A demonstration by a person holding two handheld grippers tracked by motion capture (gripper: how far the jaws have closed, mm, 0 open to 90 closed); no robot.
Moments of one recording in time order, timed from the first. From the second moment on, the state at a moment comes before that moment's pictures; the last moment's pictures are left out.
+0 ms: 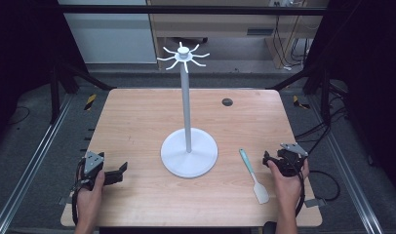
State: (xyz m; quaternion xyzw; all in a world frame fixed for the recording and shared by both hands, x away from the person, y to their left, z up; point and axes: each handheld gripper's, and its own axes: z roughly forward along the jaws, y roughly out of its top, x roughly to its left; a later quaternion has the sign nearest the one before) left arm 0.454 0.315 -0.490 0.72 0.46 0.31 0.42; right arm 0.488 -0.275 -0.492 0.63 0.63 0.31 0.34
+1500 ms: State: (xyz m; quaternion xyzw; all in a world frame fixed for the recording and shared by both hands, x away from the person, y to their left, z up) left arm 0.448 0.302 -0.489 0.74 0.44 0.32 0.40; right arm 0.531 -0.215 -0.478 0.57 0.76 0.25 0.19
